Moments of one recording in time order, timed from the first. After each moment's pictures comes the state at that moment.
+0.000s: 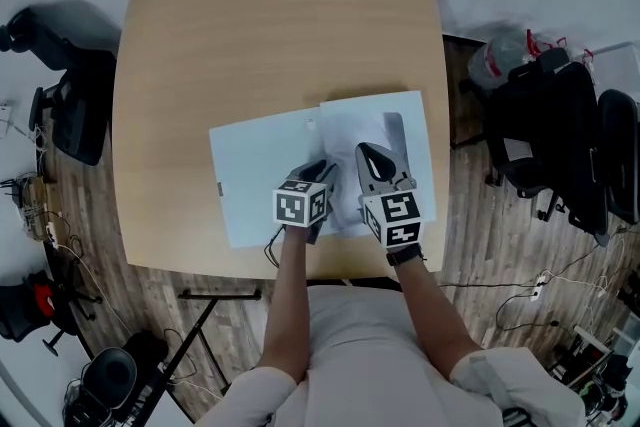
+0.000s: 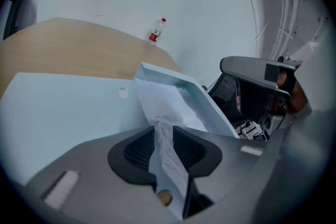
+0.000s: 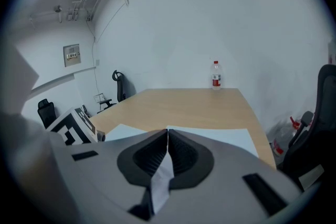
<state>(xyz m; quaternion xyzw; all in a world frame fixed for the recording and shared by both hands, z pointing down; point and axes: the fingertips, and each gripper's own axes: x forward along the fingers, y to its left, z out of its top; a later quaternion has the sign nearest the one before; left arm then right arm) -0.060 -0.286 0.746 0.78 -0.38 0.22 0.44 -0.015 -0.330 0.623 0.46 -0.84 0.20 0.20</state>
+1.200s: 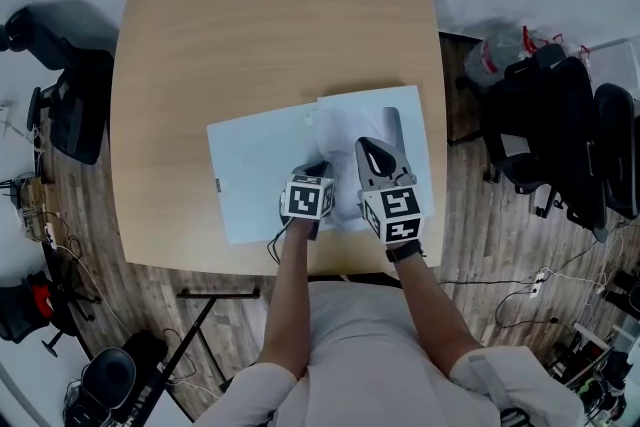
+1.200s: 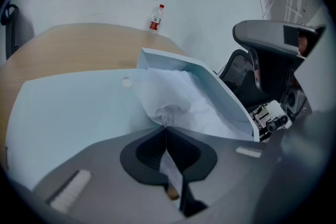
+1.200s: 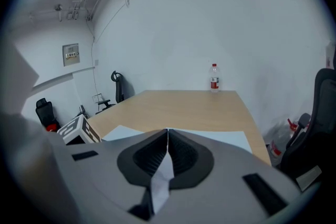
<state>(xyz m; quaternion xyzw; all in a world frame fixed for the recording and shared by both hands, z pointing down) -0.062 -0.273 0.771 0.75 -0.40 0.31 0.42 -0.011 -0.328 0.614 0.47 -0.84 0.19 0.20</state>
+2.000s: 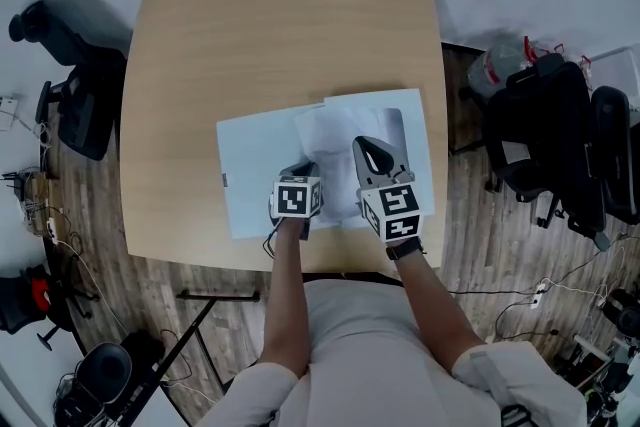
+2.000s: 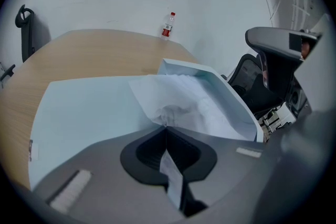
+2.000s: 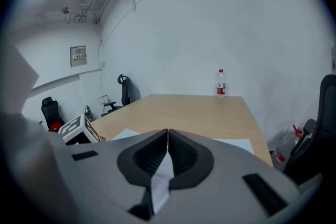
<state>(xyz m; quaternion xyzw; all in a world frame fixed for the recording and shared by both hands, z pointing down) -0.106 -0.269 0.758 0.73 -0.45 0.31 0.41 -0.025 -0.321 0.593 0.45 -0.86 0.17 0.19</state>
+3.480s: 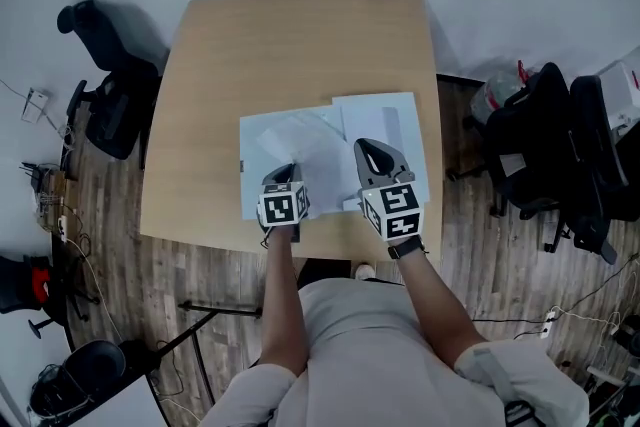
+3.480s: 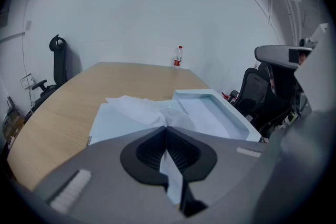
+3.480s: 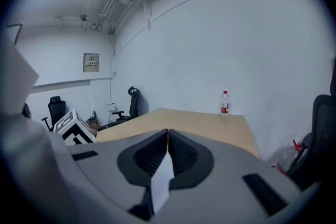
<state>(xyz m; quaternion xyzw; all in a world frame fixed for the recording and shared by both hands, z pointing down) -0.169 -0.221 0.665 0.71 -0.58 0.25 0.32 -0.028 -0.249 0.512 0.44 -0.88 0.11 0.14</state>
